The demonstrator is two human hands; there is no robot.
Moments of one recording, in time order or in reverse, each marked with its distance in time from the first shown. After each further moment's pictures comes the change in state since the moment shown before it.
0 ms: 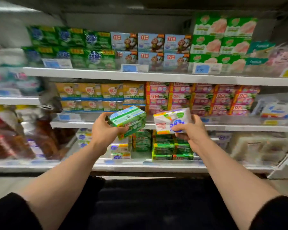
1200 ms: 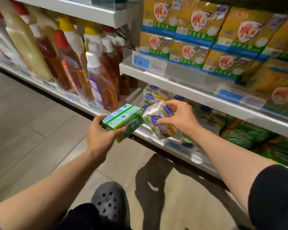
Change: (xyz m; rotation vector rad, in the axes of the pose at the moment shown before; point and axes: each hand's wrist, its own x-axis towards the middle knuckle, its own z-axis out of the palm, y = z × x) left_hand 0.051 -0.265 -0.161 0.000 0.493 -0.415; right_hand 0.119 0.200 0.334 -0.781 -0.708 -0.440
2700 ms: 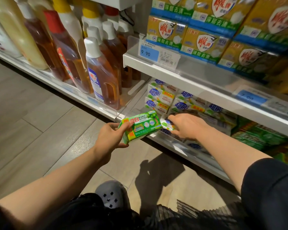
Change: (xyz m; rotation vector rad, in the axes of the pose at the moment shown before) left_hand 0.022 -0.012 0.017 -0.082 -0.240 -0.322; right_hand 0.028 0.038 0.012 -0.993 -0.551 -0.199
